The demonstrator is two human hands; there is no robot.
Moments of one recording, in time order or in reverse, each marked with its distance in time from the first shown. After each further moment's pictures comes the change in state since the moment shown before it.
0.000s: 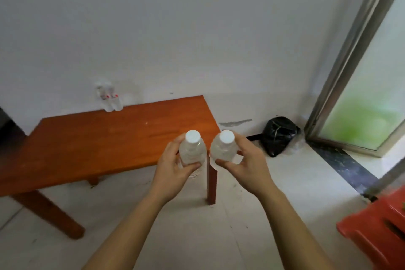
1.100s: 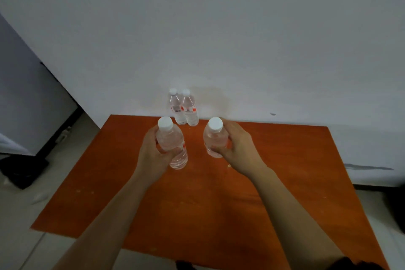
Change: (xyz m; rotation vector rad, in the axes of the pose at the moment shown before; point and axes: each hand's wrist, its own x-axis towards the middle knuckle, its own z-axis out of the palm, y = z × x) left_hand 0.412 -0.334 -0.297 0.221 0.381 -0.423; right_hand 0.515 0.007 0.443 0.090 -0.435 -0.163
